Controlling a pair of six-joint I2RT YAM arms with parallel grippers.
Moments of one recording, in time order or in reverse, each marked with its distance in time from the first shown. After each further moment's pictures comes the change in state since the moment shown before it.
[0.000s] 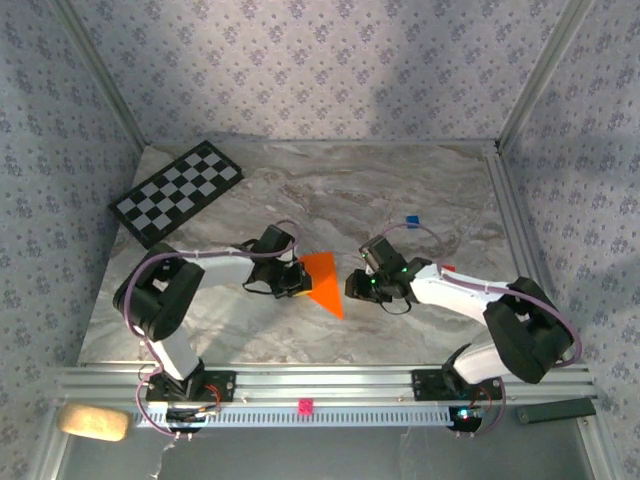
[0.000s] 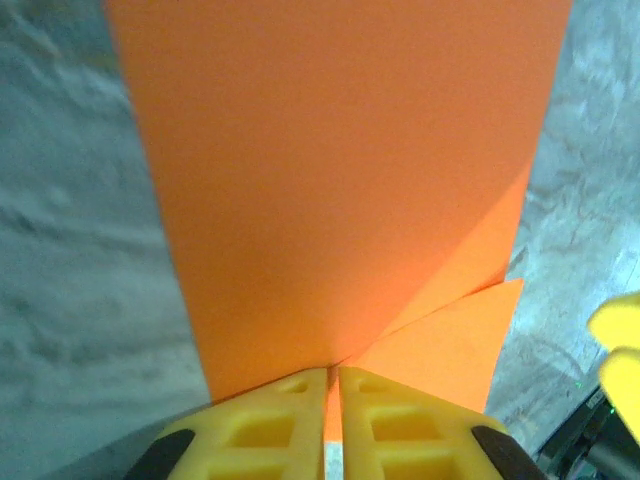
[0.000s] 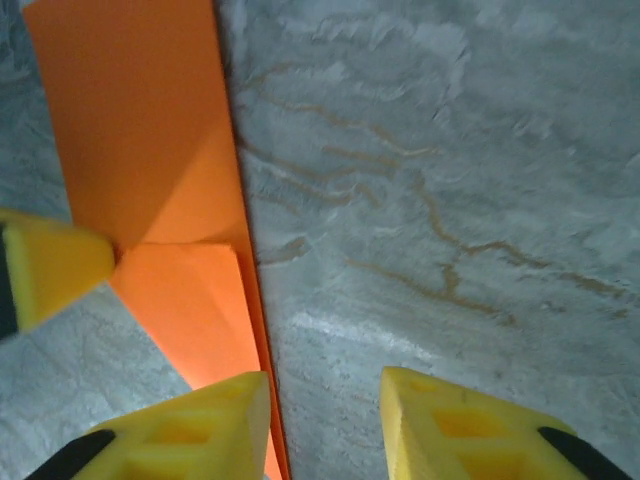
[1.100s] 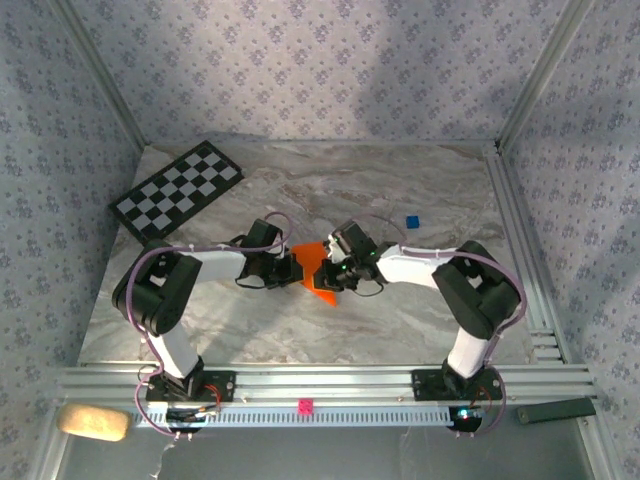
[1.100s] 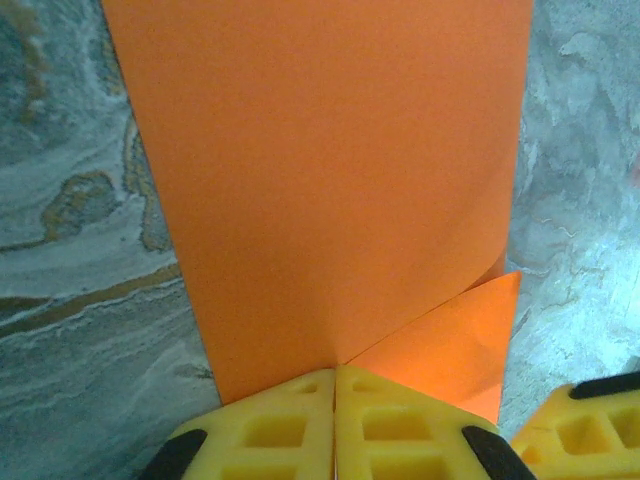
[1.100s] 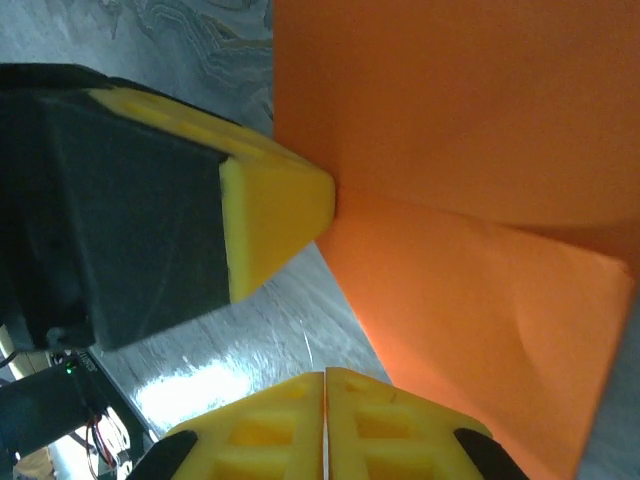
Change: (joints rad) left arm 0.108 0.031 -0.017 0.100 0.012 0.121; right arm 0.030 0.346 0.230 0.182 -0.344 -0.059
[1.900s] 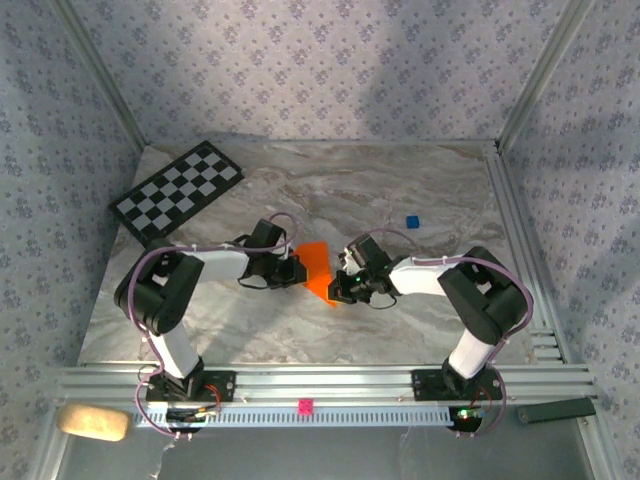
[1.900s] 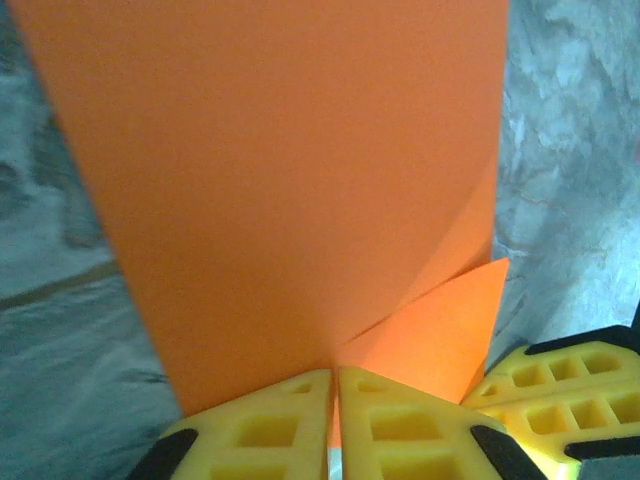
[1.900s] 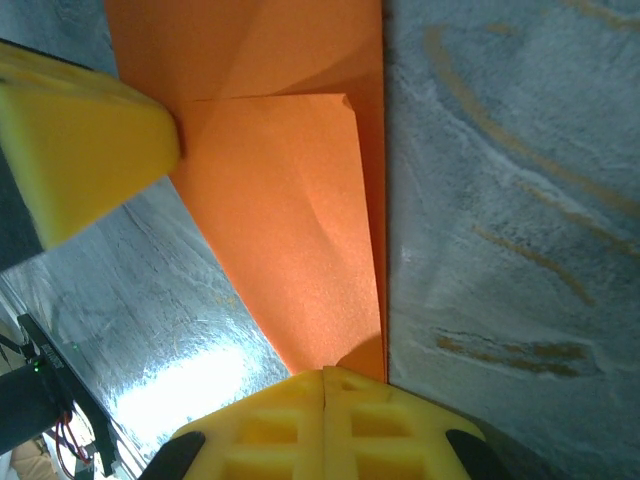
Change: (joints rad) left arm -0.014 0.006 0.017 -0.017 0.003 0.034; right arm -0.043 -0.073 -0.203 0.099 0.002 0.049
